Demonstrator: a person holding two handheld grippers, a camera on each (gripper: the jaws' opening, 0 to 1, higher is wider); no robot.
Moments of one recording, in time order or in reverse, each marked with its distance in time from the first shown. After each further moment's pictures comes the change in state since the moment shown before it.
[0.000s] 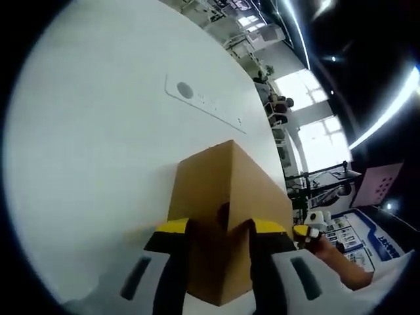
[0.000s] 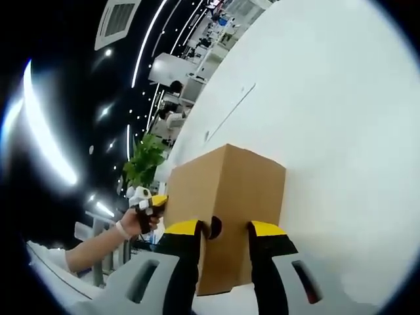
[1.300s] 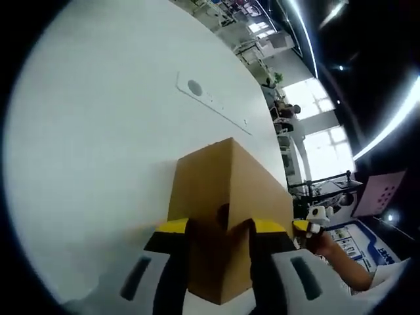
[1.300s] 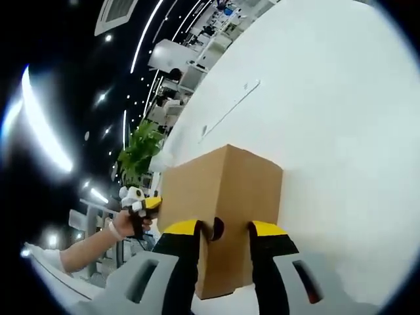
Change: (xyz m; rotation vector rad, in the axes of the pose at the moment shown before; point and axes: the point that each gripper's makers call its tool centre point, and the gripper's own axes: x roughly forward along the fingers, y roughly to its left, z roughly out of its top) left arm -0.005 0.001 -0.015 -0.059 -0.046 0.033; right arm 0.005 -0.005 0.019 -0.054 0.080 -0.031
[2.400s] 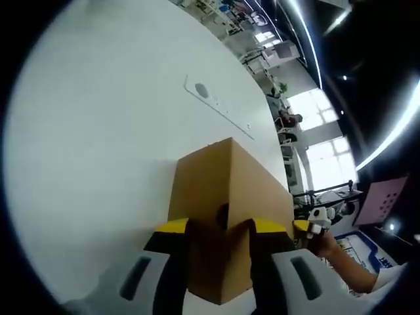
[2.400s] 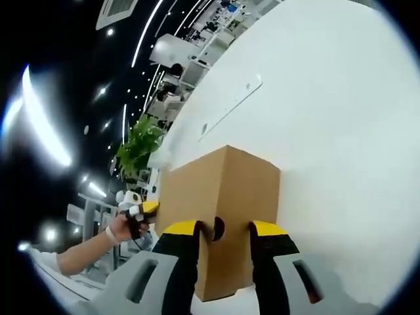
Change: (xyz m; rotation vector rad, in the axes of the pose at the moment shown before) left arm -0.008 -0.026 -0.023 -0.034 -0.065 0.023; right arm 0.003 0.000 0.007 -0.032 0.025 -0.011
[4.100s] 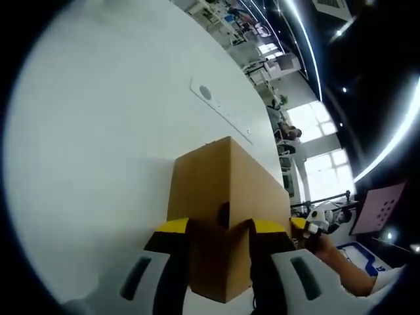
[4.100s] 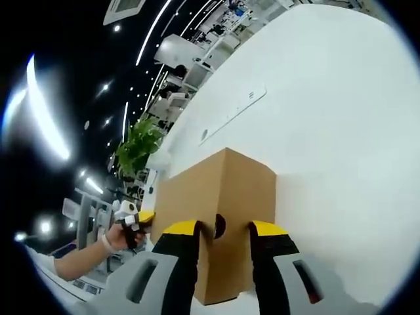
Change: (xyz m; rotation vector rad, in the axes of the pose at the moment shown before) left arm -0.004 0.011 -0.010 -0.048 -0.069 -0.016; right arm 0.002 -0.004 0.015 -0.055 -0.029 -0.007
